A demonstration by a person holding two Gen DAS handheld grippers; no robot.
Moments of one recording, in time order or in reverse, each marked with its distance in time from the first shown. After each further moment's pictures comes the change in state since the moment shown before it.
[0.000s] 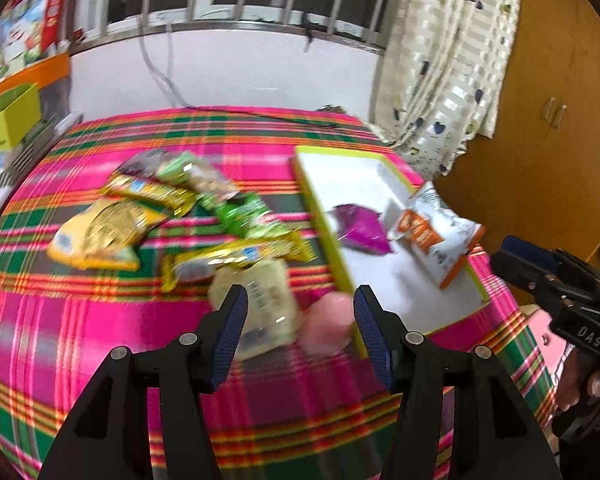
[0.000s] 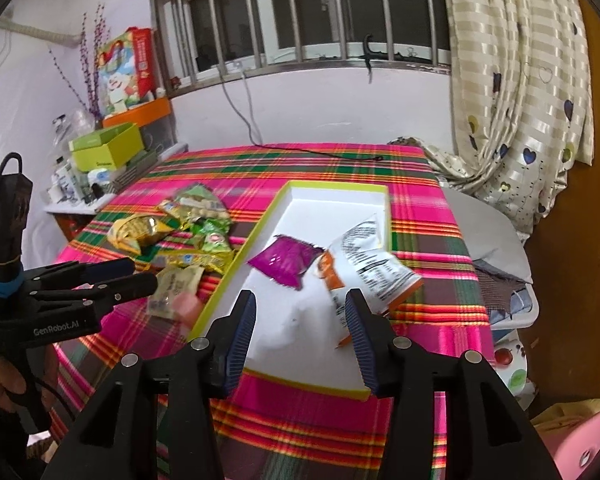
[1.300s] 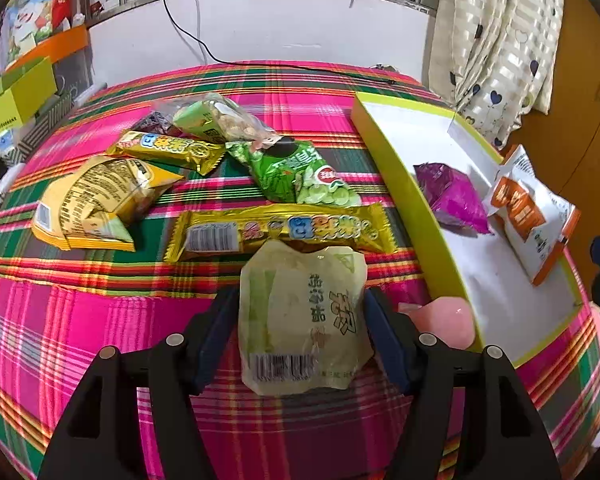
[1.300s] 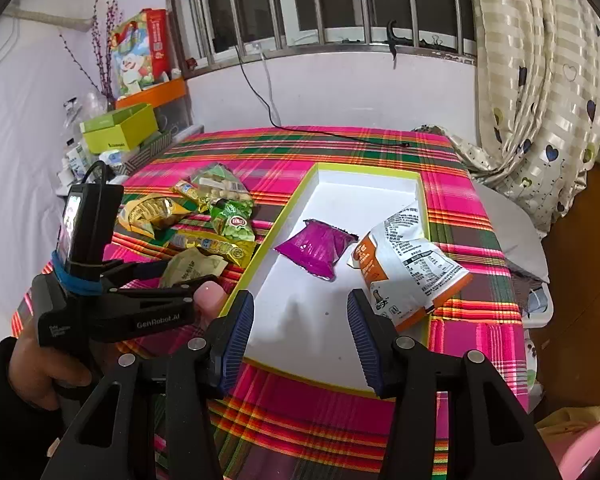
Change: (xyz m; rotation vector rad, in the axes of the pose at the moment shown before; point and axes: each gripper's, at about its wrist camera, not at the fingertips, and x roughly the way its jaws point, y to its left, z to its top) left arm 0.076 0.013 -0.006 -0.008 0.110 0.169; right arm 0.024 0.016 -0.002 -0.020 0.052 0.046
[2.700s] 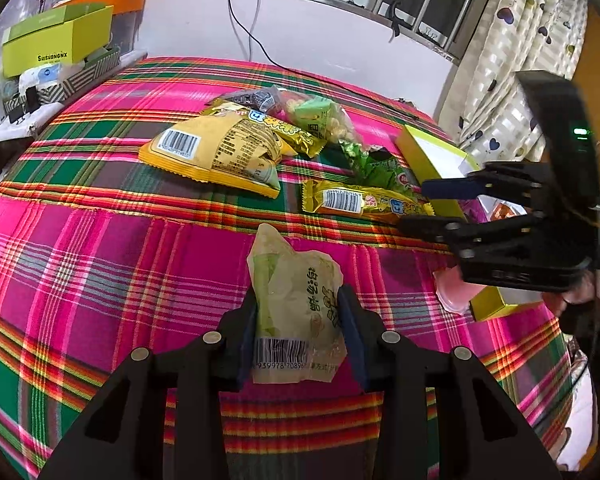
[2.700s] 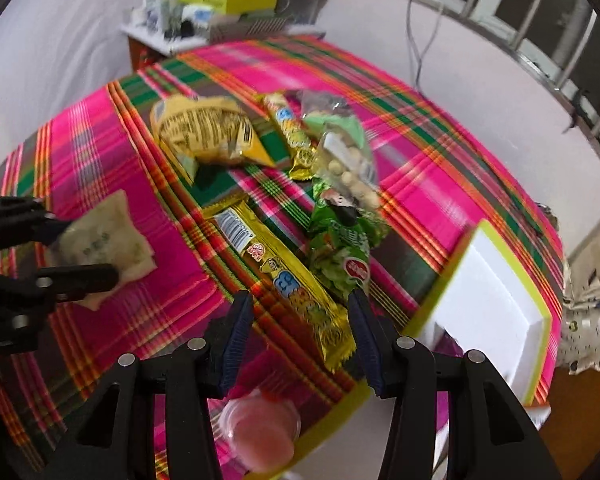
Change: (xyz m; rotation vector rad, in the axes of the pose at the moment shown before) left arm -0.053 0.097 -0.043 -0.172 -0.050 -0.119; right arm 0.158 0.113 0.056 -0.591 0.340 0.098
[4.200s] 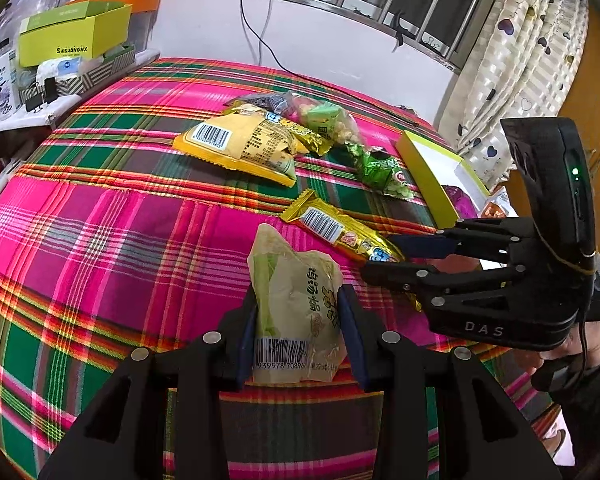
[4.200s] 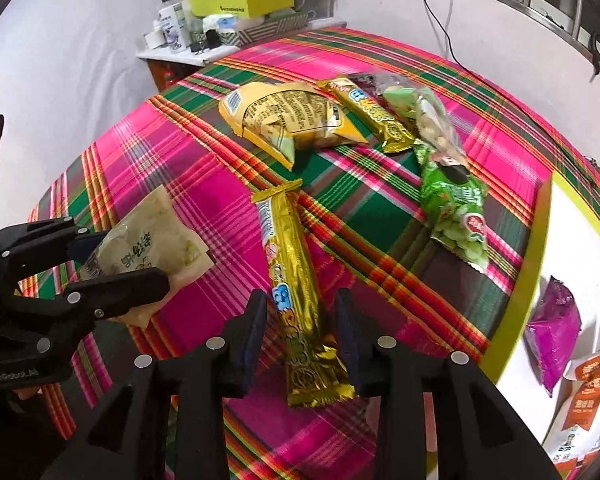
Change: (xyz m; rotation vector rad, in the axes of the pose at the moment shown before) left arm -0.028 0.008 -0.017 -0.032 -0.013 0.000; right arm -0.004 0.049 -0.014 0.169 -0.046 0.194
